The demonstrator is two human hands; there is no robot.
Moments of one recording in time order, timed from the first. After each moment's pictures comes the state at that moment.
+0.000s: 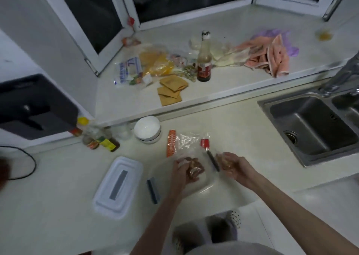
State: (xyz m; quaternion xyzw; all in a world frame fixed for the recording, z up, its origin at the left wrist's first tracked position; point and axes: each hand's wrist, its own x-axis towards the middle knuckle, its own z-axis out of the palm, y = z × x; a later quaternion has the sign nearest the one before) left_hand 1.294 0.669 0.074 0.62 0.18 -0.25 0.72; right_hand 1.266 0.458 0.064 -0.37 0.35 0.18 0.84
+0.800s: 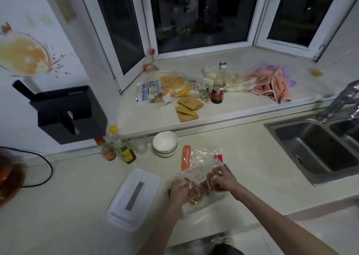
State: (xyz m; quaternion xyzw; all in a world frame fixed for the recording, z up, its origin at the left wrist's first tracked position) left_hand 1.292 0.757 0.056 0.65 0.25 -0.23 0.68; right_hand 1.275 0.583 0.085 -0.76 0.27 0.15 0.57
